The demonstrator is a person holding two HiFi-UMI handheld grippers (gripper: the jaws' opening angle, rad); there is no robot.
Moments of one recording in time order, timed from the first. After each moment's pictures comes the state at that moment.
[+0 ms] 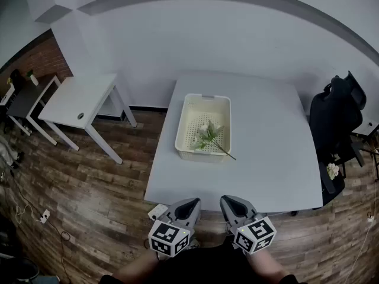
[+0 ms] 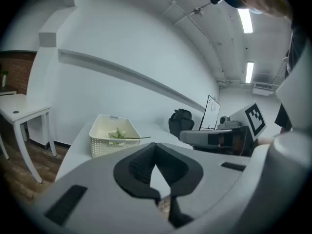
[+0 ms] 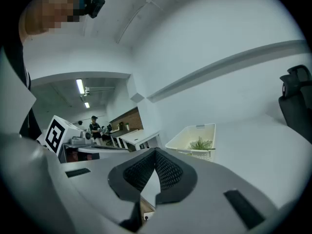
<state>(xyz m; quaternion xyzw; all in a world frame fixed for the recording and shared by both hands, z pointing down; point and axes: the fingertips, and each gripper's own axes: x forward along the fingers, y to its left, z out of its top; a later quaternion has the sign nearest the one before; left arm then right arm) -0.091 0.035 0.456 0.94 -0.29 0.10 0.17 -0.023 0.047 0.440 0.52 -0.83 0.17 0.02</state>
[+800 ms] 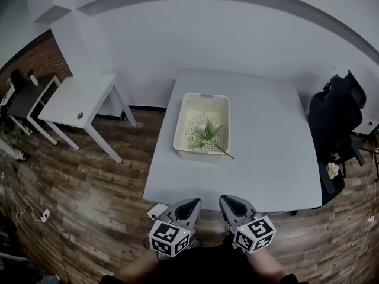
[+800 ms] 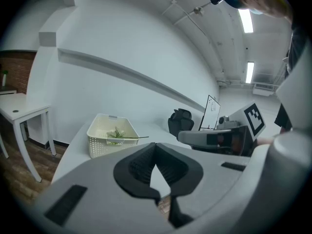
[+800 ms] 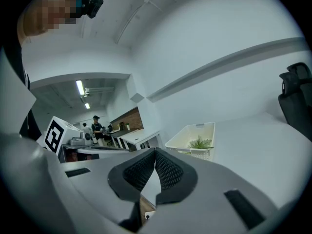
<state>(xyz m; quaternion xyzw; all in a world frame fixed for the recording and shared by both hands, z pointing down) -0.082 0.042 0.456 0.93 -0.29 0.10 0.17 -0.018 0.051 0.441 0.52 -0.83 0.18 0.02</state>
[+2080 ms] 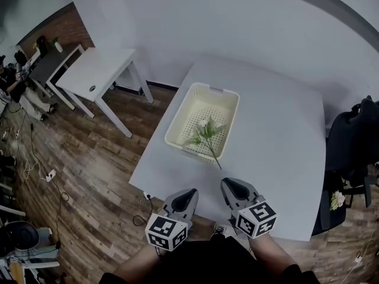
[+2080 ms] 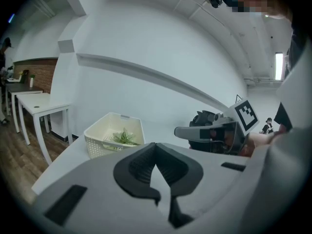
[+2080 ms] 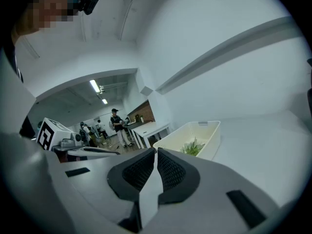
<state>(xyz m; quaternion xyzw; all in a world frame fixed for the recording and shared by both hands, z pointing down) 0.012 -0.013 0.467 0.87 -0.43 0.10 0.20 0.091 -0.043 0.455 0.40 -0.89 0.21 0.06</state>
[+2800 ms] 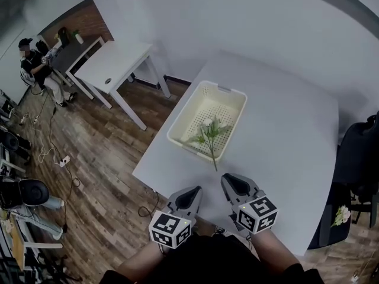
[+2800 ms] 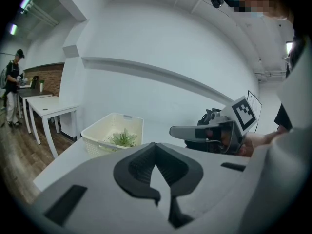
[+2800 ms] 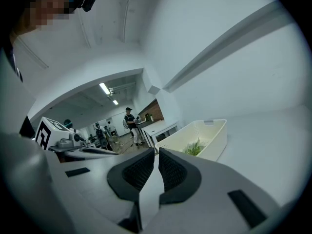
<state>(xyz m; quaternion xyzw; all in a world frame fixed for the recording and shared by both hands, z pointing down) 0.055 -0.025 0.468 0.84 -0.49 0.11 0.20 0.118 -0.068 0.460 0.33 -0.92 0.22 0.06</state>
